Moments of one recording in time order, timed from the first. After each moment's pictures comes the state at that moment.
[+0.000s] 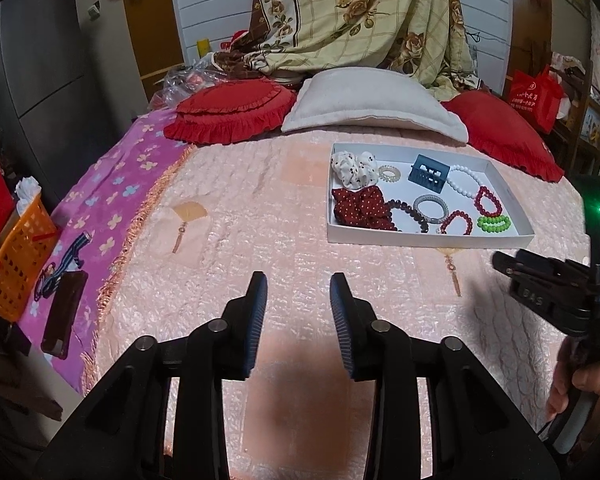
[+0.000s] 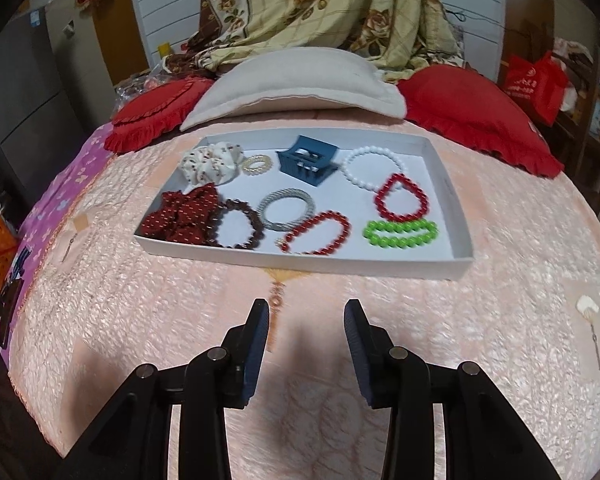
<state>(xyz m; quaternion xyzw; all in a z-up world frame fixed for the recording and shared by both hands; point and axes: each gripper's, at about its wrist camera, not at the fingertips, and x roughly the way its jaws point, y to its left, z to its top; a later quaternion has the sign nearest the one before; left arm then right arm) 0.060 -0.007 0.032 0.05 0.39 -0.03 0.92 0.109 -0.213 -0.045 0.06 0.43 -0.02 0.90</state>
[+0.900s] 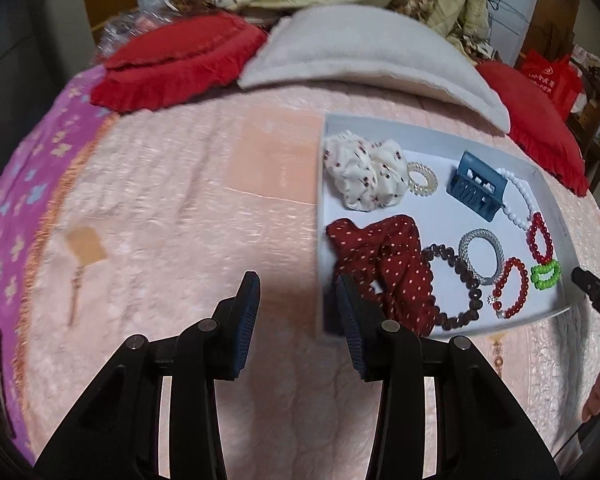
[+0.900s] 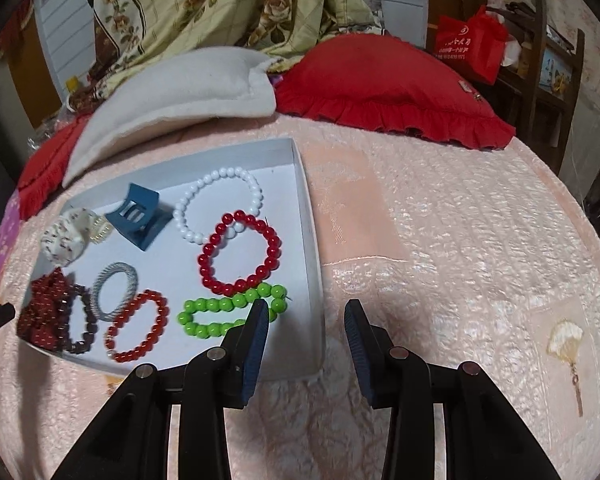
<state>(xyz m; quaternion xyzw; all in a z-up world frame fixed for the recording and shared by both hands) 0.252 -0.028 -0.049 0.03 0.49 -0.08 0.87 0.177 -0.343 -0.074 0.11 0.44 -0.13 0.88</state>
